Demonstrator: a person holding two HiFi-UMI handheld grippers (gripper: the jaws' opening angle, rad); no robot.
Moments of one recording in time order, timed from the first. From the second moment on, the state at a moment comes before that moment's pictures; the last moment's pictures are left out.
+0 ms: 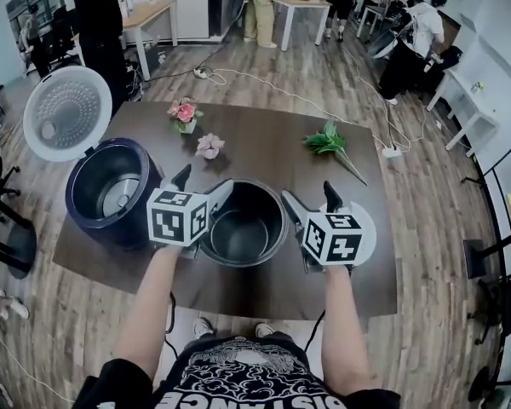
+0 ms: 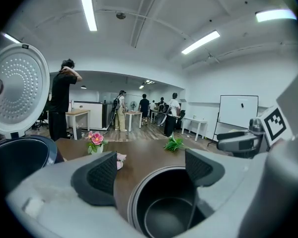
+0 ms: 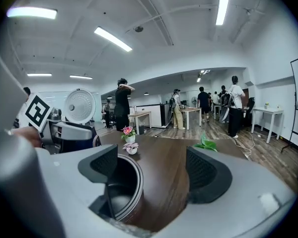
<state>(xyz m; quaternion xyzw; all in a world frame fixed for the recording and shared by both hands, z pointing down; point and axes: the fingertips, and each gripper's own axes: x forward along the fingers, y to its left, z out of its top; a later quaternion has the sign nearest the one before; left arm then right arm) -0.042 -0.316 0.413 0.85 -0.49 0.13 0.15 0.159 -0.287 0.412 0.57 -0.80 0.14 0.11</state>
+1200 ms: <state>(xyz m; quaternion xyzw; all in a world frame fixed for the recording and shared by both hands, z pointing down) -0.060 -0.305 0.451 0.87 -0.43 0.17 0.18 0.136 -0.260 0.453 0.61 -0.76 0.19 0.13</state>
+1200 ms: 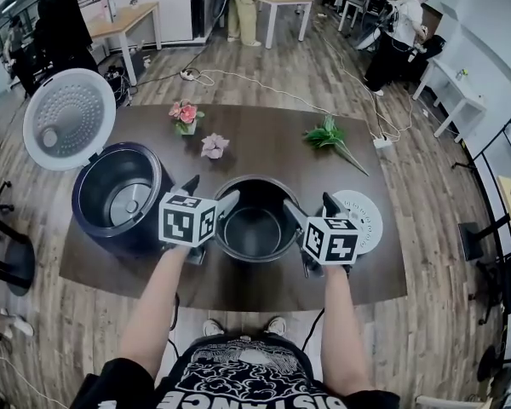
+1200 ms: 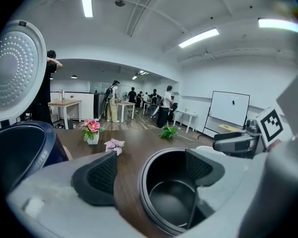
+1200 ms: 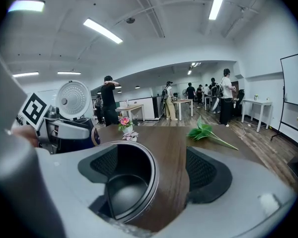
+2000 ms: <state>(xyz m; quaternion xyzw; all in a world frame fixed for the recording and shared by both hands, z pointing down) -0.065 -0.275 0.518 0.82 -0.45 0.18 0.30 0.115 -0.257 0.520 0.54 -0.77 0.29 0.15</state>
